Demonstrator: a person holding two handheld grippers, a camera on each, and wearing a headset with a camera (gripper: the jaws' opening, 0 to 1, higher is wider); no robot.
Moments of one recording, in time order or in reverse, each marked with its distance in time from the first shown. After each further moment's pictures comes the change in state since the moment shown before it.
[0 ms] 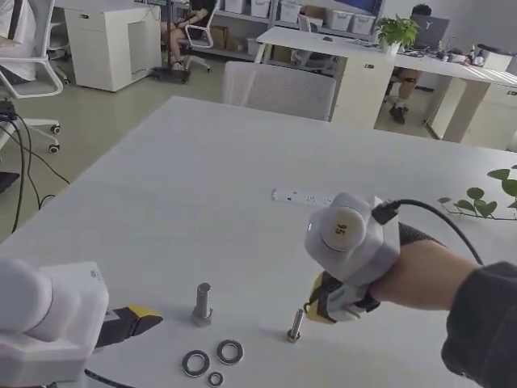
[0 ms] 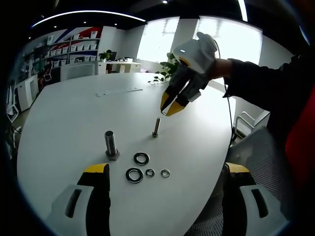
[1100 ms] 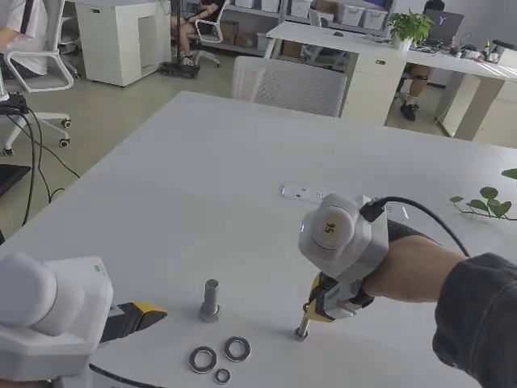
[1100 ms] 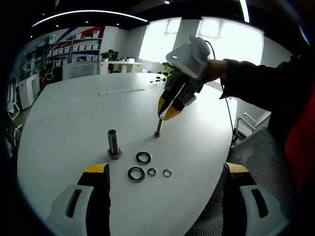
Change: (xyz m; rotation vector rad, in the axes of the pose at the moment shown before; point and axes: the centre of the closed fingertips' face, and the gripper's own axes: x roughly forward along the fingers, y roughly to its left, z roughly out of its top) left arm -0.002 0.002 0.000 -0.013 -0.005 0.011; right arm 0.019 -0.002 0.001 -0.029 0.045 0.044
